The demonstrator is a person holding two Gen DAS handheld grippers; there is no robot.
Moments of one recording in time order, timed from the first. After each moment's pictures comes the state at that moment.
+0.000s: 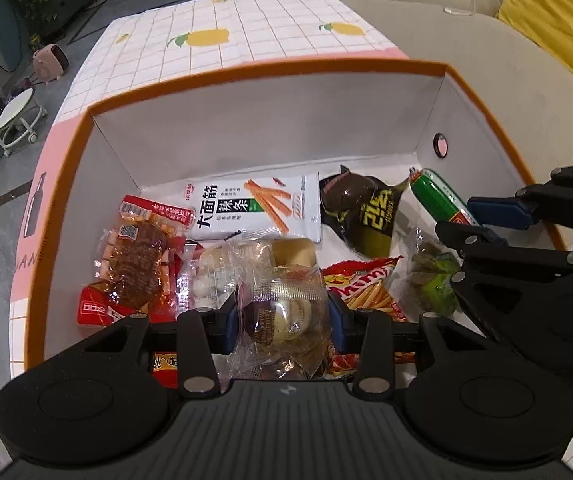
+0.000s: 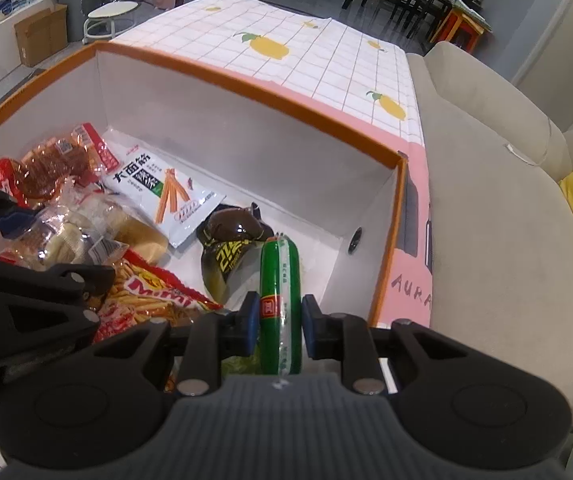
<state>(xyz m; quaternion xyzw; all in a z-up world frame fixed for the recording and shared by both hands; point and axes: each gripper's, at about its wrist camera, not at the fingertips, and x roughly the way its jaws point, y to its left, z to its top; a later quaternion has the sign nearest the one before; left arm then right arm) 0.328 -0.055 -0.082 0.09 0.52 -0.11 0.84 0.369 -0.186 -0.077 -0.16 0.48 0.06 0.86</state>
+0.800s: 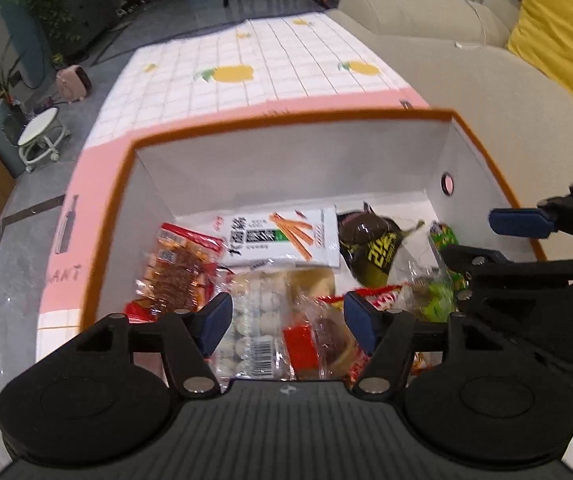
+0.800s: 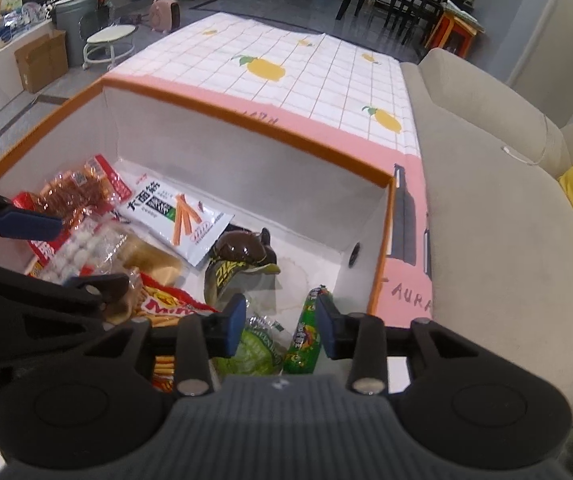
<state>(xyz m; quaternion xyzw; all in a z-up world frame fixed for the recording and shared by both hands) 0.318 -0.045 -0.050 0.08 0.47 -0.08 0.87 0.362 -0.188 -0.052 -0.13 0.46 0.06 0.88</state>
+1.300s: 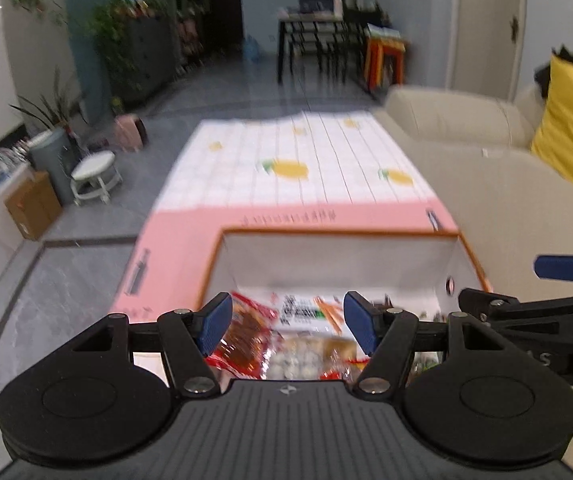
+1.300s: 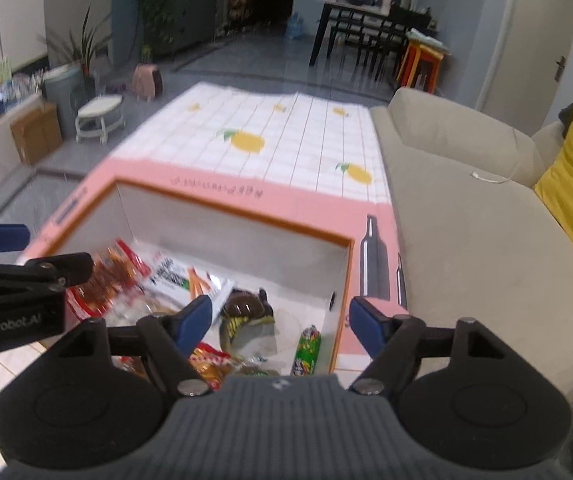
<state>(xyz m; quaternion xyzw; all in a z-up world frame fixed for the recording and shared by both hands) 0.268 -0.017 0.033 0.03 0.35 -0.02 0.94 0.326 -0.199 0.022 -0.06 0.39 0.05 0.92</state>
